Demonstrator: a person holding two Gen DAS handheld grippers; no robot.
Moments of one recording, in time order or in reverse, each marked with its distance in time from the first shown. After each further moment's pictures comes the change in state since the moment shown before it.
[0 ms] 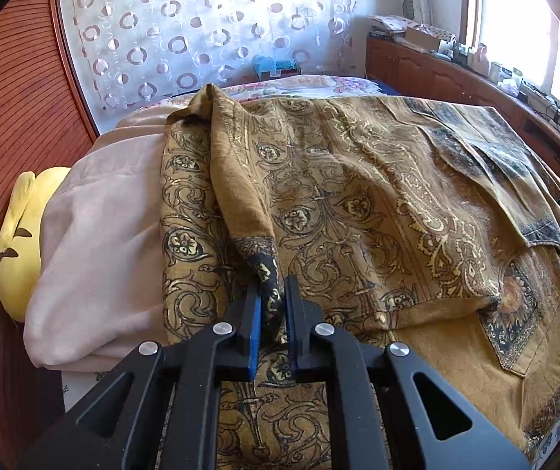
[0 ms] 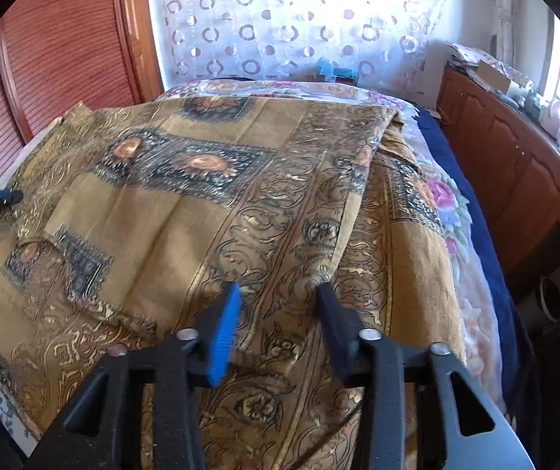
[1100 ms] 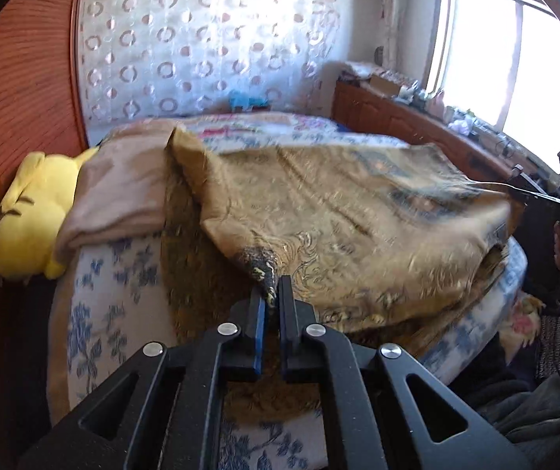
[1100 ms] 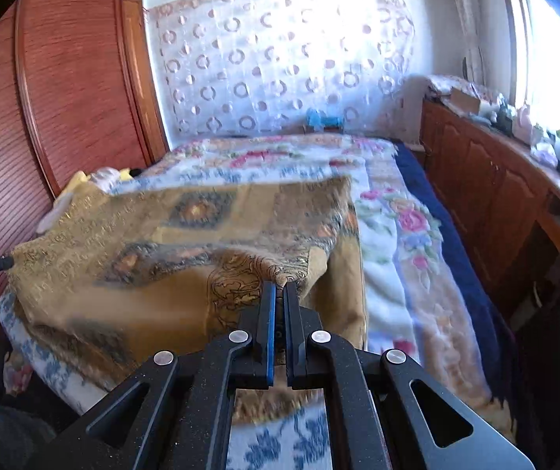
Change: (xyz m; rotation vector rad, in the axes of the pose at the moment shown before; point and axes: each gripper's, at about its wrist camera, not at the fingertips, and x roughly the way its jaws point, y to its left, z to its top) left arm -0.129 -0.028 -0.086 -0.087 -0.123 -0.156; right arm -0.110 -0.032 -0.067 0.075 -0.174 0.015
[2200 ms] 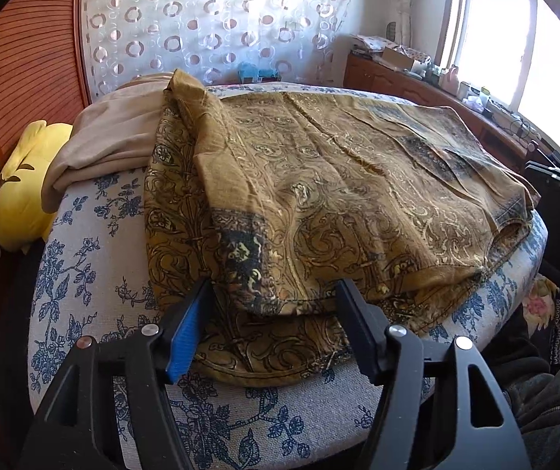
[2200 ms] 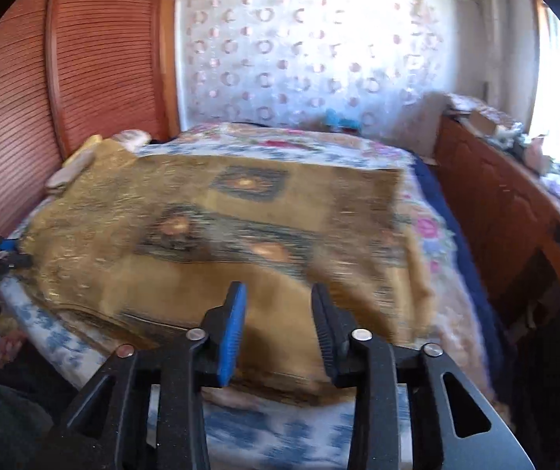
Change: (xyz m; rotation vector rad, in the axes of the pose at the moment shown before) left arm 0.025 -0.012 -0.040 -0.008 0.074 0.046; right arm 0.012 0.112 -0.010 -0.161 -0.011 0.037
